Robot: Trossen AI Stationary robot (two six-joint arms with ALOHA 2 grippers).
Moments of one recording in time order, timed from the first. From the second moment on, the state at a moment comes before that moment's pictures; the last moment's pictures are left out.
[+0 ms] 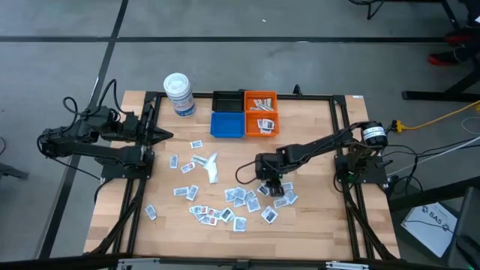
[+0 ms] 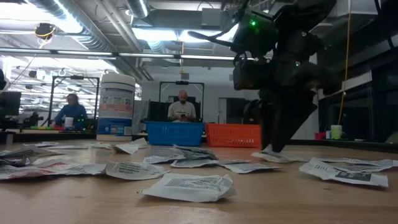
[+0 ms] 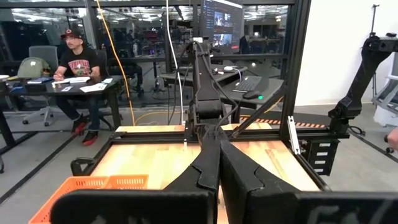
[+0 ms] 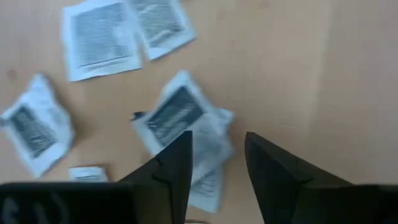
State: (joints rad) left arm 0.00 0.39 0.78 -0.39 0.00 0.00; right arm 0.10 1.75 0.99 -0.40 -0.20 -0.01
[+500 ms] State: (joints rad) left arm 0.00 0.39 0.78 -0.39 0.00 0.00; right arm 0.10 1.75 0.99 -0.42 -0.19 -0.01
